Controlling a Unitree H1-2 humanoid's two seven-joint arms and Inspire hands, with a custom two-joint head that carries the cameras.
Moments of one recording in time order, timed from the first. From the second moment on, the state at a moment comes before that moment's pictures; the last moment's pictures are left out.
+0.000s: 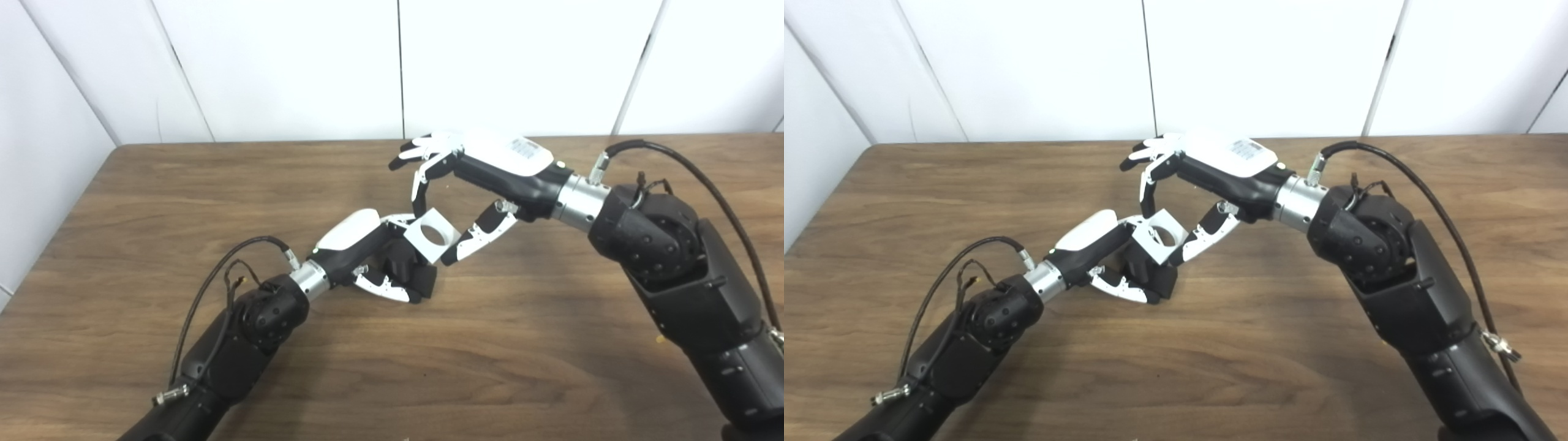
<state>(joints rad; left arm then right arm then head) -0.42 0.34 -0.42 0.32 0.44 -0.29 -0.17 -0.62 -0.37 0.35 -0.16 -0.42 -0.13 0.56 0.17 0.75</state>
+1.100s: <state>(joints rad) -0.37 0.30 -0.36 0.32 0.32 -0.26 -0.20 -0.64 -0.35 0.36 -0.03 -0.46 -0.15 0.56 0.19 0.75</state>
